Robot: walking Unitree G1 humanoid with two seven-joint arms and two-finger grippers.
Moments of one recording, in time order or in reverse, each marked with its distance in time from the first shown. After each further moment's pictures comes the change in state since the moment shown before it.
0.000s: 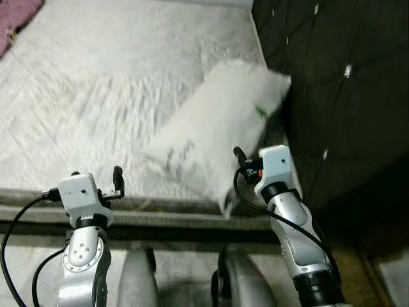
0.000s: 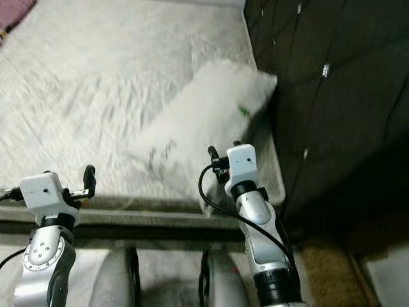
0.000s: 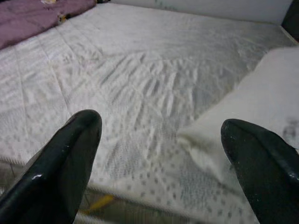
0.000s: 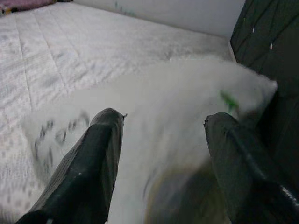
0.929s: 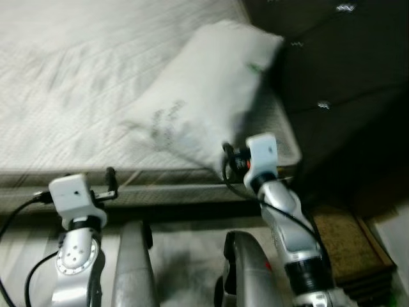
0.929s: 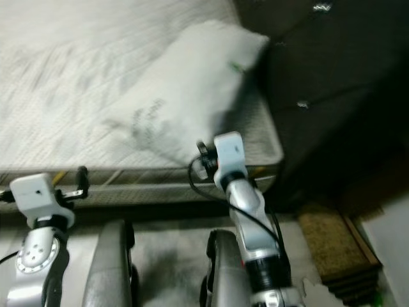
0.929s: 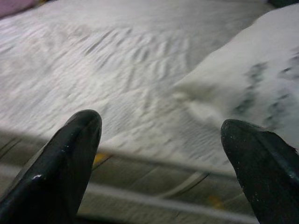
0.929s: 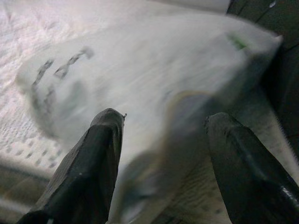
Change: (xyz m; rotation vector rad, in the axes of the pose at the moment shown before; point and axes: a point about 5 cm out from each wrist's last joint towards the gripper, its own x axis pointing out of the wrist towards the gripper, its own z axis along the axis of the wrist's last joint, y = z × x) left arm 0.000 0.004 0.003 -0.001 -0.016 0.020; right arm 0.020 0.013 0.018 0.013 0.012 0.073
